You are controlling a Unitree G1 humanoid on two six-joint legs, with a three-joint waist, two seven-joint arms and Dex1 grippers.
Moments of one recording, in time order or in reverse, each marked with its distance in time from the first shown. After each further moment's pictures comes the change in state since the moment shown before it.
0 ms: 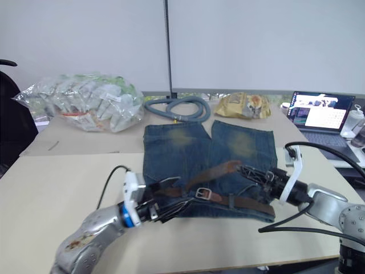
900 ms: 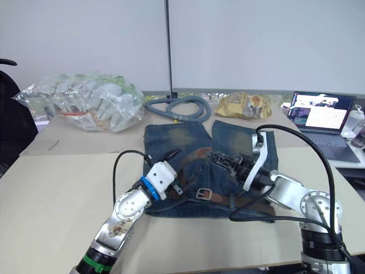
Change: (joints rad) left arm -0.173 -0.134 -0.101 0.335 0.575 -0.434 0.285; right arm -0.130 0.118 0.253 0.064 0.151 -0.178 -0.185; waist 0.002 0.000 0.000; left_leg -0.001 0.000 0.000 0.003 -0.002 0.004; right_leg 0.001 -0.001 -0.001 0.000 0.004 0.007
